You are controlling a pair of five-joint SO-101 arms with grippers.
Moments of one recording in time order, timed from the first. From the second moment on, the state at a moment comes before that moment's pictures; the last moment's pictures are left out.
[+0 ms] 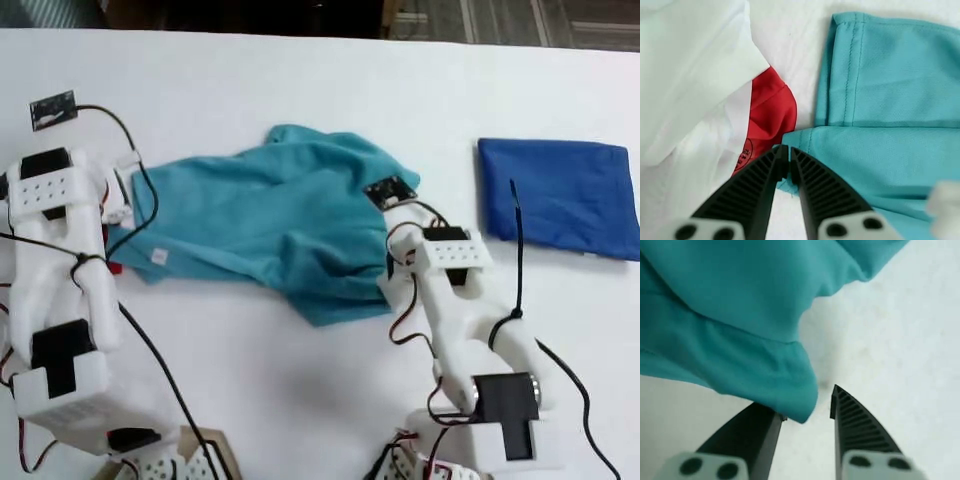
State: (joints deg) left arm -26.0 5.6 8.1 69.8 7.7; right arm -7.9 -6.4 44.1 56.8 25.0
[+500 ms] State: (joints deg) left arm -26.0 5.6 8.3 69.8 7.7; right arm -7.9 -2.3 40.4 57.9 25.1
